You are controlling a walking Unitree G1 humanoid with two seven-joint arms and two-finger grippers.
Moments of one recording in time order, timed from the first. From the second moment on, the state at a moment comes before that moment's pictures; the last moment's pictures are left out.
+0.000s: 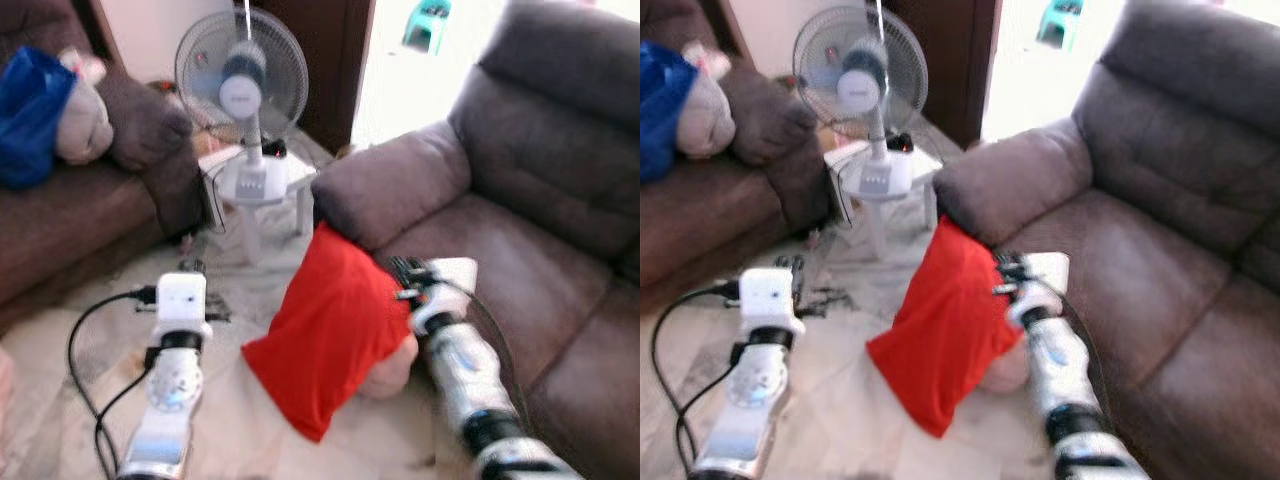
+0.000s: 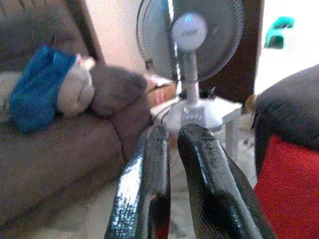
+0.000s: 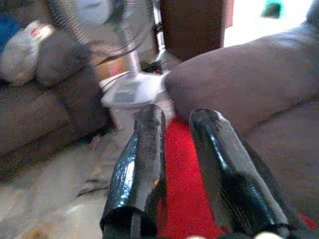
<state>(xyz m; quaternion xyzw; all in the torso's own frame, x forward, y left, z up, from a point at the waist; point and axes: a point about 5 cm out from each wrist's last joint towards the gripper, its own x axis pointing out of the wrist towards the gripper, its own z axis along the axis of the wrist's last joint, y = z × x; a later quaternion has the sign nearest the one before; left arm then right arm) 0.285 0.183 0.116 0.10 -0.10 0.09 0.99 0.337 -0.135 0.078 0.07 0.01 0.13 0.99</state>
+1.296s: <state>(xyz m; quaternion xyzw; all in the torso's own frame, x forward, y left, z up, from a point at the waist) 0.292 0.176 0.120 0.11 -0.10 0.07 0.99 0.338 -0.137 0.078 0.06 0.01 0.13 0.99</state>
